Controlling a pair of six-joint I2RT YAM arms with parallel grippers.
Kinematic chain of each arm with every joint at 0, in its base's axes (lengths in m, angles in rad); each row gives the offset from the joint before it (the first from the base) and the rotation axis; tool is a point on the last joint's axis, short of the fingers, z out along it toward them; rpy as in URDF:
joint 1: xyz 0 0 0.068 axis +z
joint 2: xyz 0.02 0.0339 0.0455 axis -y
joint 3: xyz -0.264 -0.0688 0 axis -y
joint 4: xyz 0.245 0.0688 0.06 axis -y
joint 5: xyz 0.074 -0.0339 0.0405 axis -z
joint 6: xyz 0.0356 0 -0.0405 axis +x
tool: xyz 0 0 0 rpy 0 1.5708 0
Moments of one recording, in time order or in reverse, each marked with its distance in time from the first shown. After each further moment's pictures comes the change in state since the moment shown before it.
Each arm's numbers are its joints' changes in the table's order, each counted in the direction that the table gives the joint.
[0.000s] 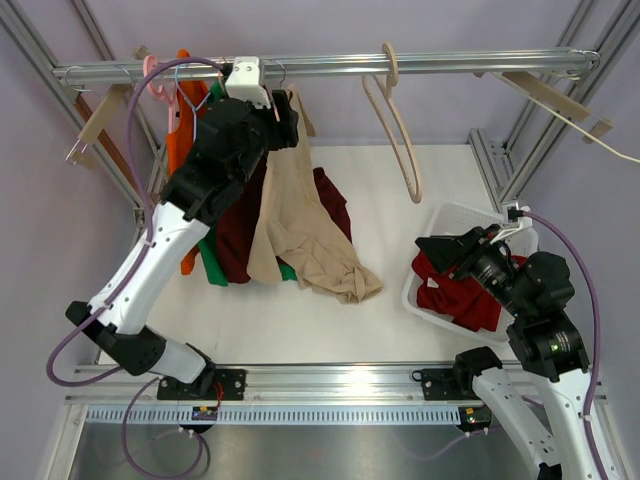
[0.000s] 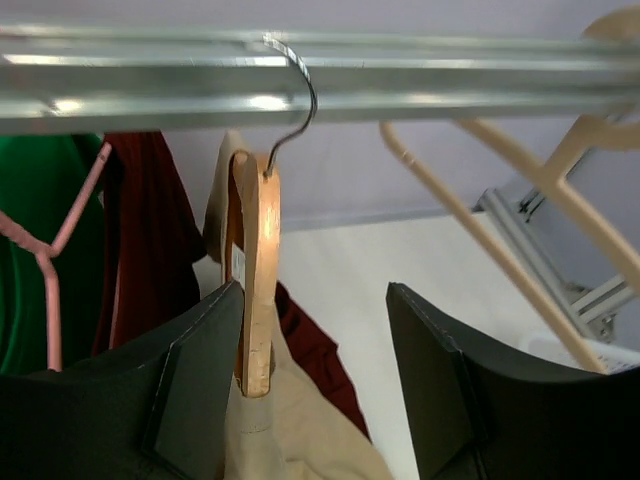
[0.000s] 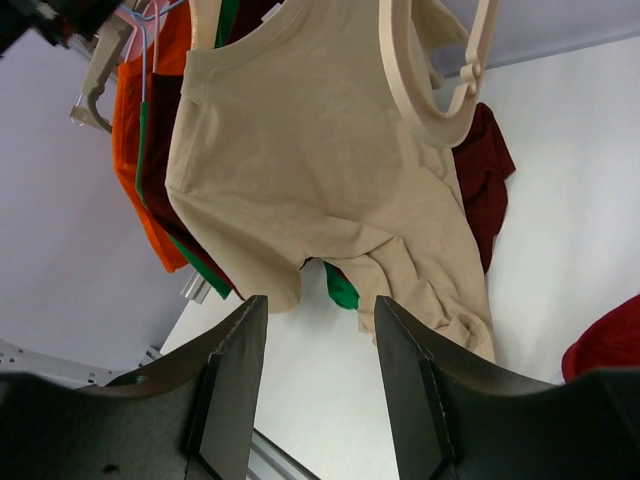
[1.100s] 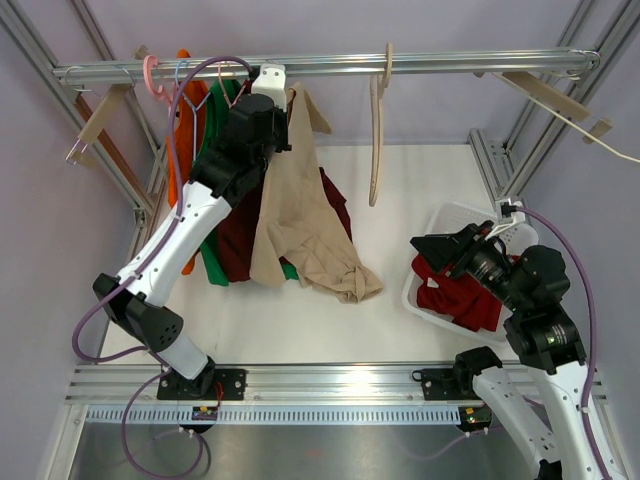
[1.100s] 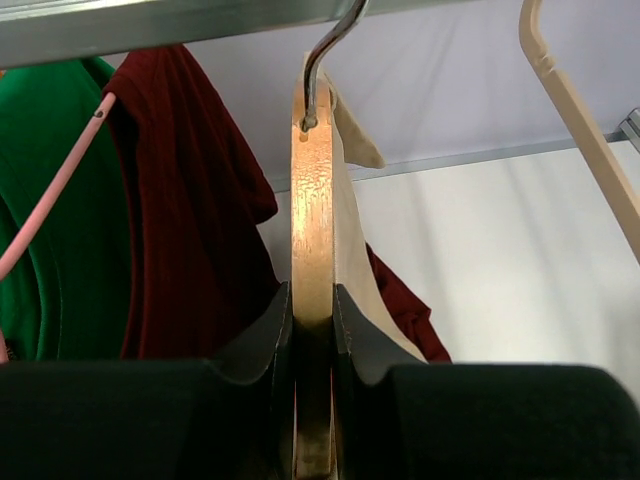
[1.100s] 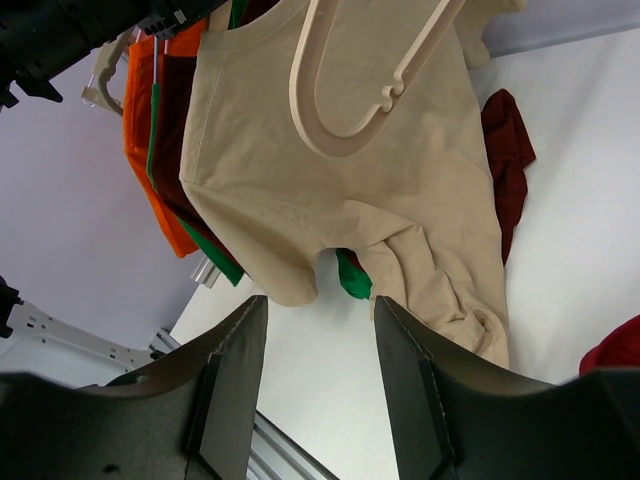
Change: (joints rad) left arm 0.058 -0.159 0.023 -0.063 -0.057 0.122; right arm 0.000 -0.032 0.000 0.018 -0.056 -0.001
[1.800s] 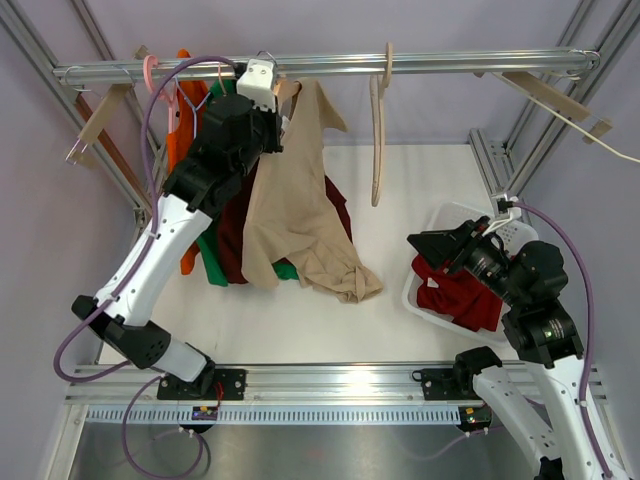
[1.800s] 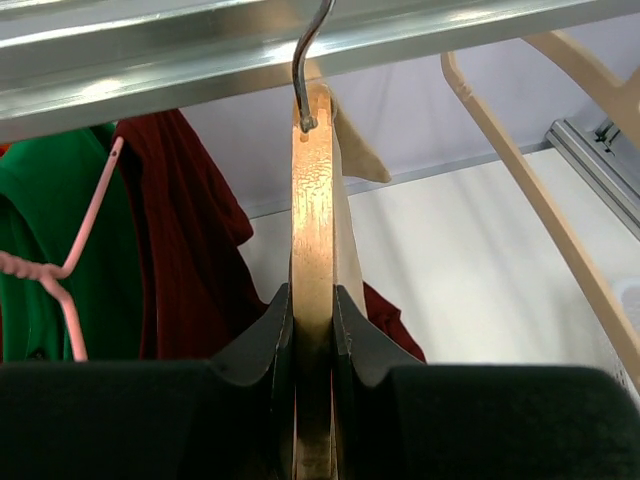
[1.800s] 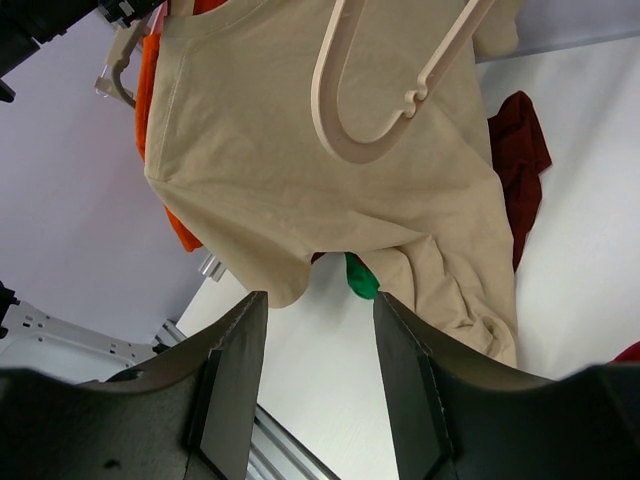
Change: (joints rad) left arm 0.000 0.100 0.002 -0.018 0.117 0.035; right arm 0.005 -0.030 0.000 0.048 -0.032 -0.002
